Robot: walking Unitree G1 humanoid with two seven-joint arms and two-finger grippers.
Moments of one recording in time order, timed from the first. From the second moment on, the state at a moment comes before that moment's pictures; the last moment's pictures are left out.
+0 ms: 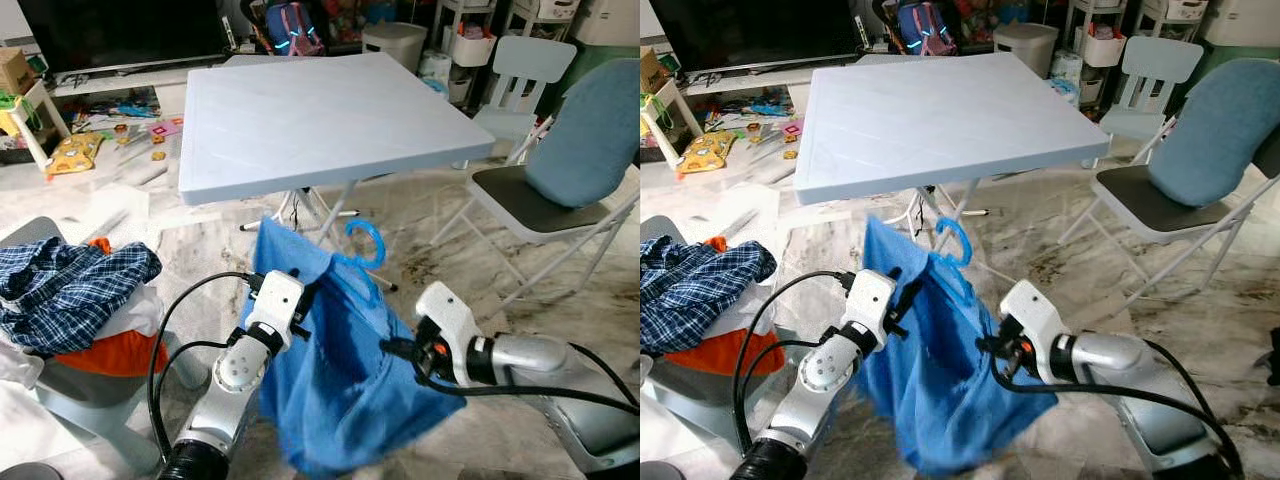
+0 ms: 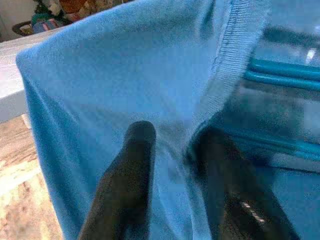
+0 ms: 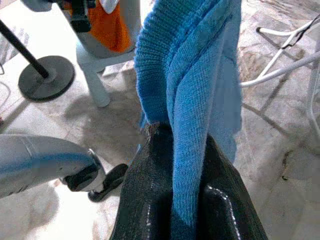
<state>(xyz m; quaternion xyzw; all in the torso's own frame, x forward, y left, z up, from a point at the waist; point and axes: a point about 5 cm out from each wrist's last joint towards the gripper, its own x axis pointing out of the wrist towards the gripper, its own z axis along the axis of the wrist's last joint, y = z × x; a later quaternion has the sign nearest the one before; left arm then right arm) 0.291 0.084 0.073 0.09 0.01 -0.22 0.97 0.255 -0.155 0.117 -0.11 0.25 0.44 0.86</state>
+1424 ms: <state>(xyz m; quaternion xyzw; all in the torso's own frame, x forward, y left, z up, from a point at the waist) 0.287 0.127 0.081 0.14 -0.03 -0.14 0.98 0.238 -0.170 0.100 -0.18 0.26 0.48 0.82</state>
